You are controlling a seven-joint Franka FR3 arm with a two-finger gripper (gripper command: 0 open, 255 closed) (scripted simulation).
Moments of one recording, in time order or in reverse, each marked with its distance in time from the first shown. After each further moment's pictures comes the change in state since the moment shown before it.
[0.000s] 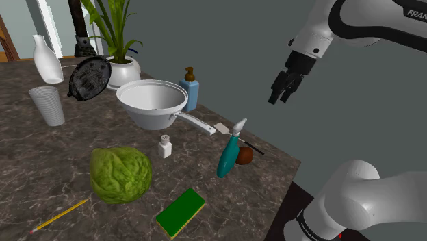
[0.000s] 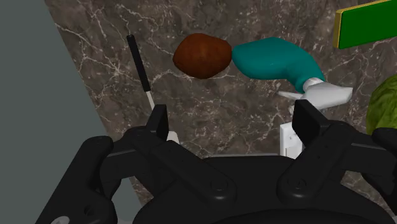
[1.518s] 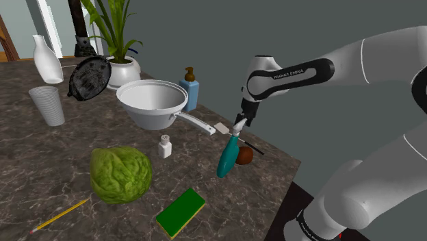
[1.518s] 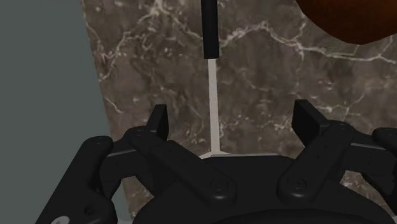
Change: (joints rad) arm -0.015 0.572 -0.068 -0.124 -0.149 0.576 -0.212
